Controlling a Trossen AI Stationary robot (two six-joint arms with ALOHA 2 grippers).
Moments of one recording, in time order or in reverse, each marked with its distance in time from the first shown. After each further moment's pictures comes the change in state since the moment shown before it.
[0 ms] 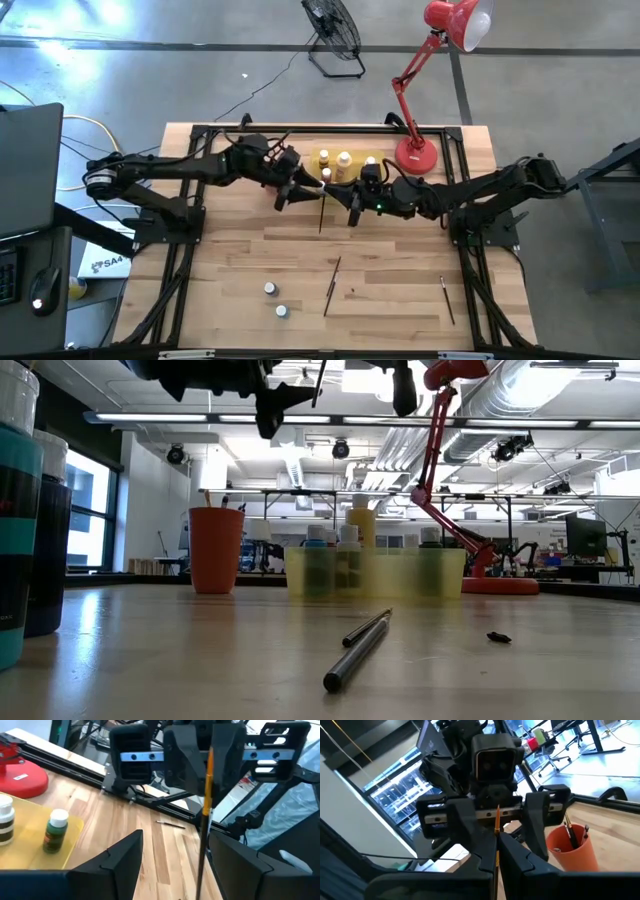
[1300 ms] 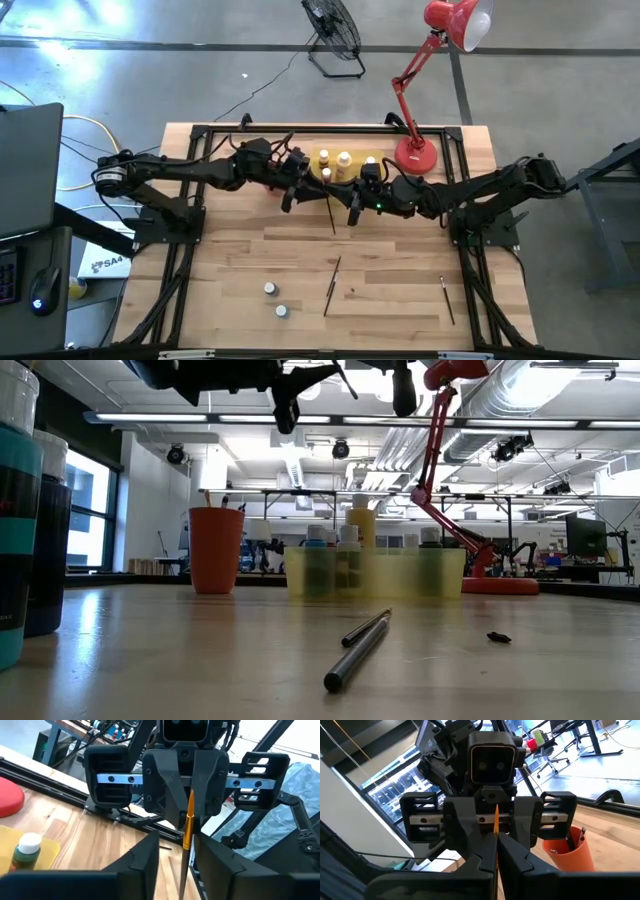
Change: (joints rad) left arm -0.039 0.084 0.000 0.233 -0.019 -0.103; right arm -0.010 0.000 0.000 -0.002 -0.004 -0.019
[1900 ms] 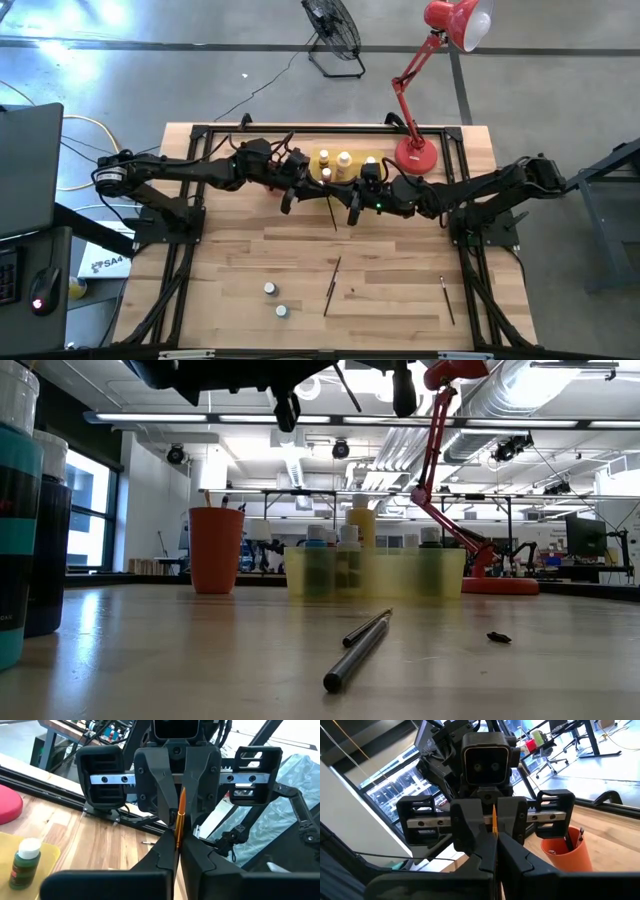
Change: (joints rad) left arm 0.002 0.000 0.000 0.001 0.007 0.052; right arm -0.001 0.000 0.000 -0.001 0.002 -0.006
